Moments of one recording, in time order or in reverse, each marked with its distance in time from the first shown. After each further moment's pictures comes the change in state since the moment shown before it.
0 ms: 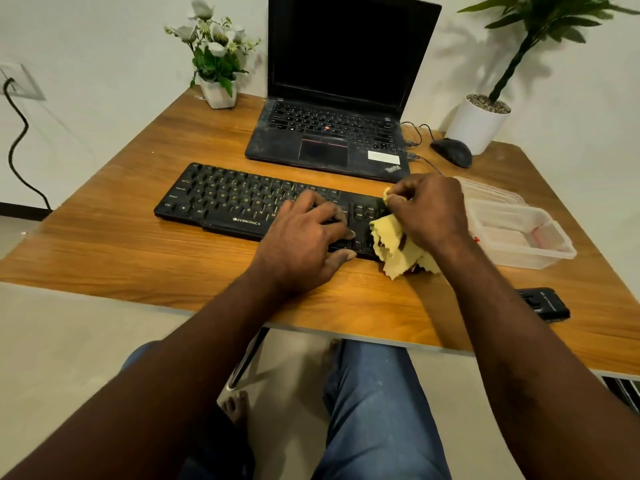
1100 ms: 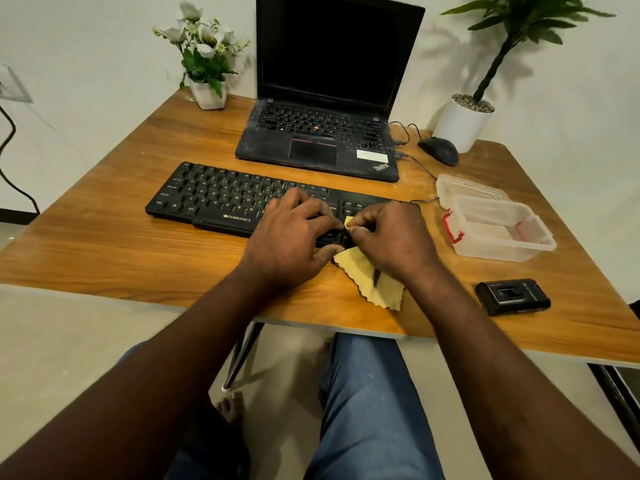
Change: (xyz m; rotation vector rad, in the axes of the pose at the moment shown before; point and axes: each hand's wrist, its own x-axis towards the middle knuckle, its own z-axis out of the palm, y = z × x) left_hand -0.001 0.003 -0.002 -0.011 -0.014 -0.062; right_hand -0.050 -0.014 0.007 0.014 -0.146 -0.130
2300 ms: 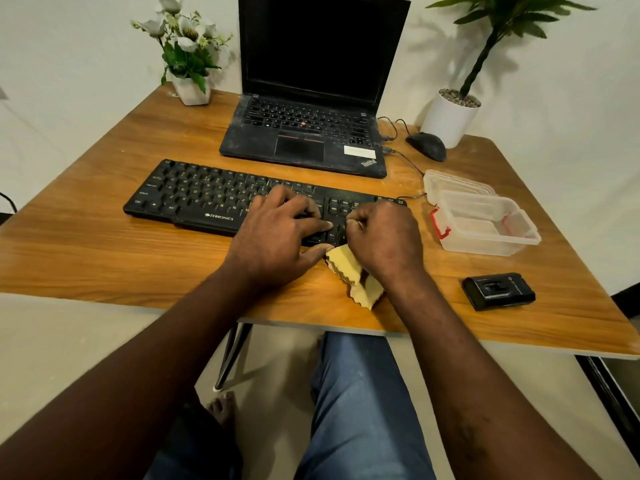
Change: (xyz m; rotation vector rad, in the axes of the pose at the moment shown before) left_hand 0.001 -0.003 0.004 0.059 -0.014 0.013; right_hand -0.007 -0.003 0.006 -0.125 0.155 0.100
